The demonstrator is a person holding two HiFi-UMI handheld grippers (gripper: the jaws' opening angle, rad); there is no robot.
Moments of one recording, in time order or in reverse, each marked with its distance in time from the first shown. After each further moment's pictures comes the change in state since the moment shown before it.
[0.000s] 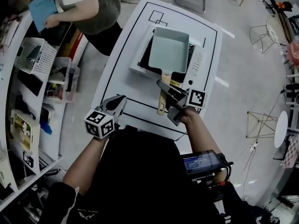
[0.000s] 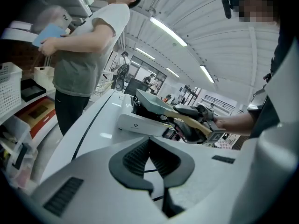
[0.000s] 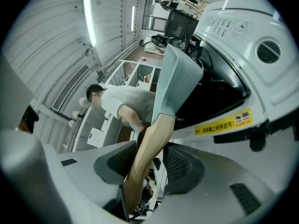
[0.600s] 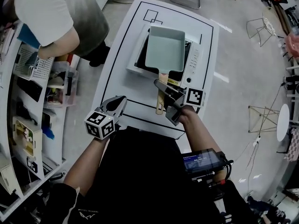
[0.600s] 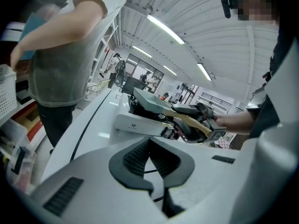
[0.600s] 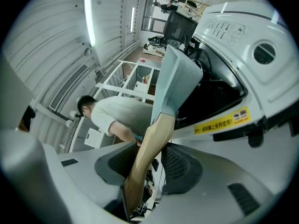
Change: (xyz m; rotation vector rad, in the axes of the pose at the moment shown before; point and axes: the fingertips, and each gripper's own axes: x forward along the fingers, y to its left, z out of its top) left arm 0.007 -0.004 0.001 0.028 0.023 -0.029; right arm -0.001 0.001 -0.003 0.017 -0.020 -0.023
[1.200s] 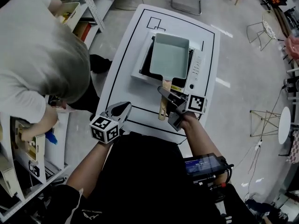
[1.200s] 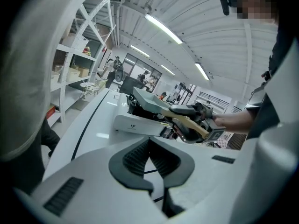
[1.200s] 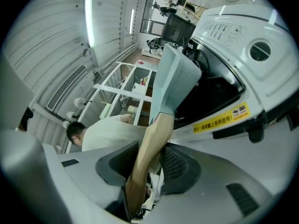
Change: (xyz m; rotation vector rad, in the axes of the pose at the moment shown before) left arm 0.006 -0.001 0.004 0.014 0.008 -0.027; right arm -0.002 -0.008 0.005 0.001 -0.030 -0.049
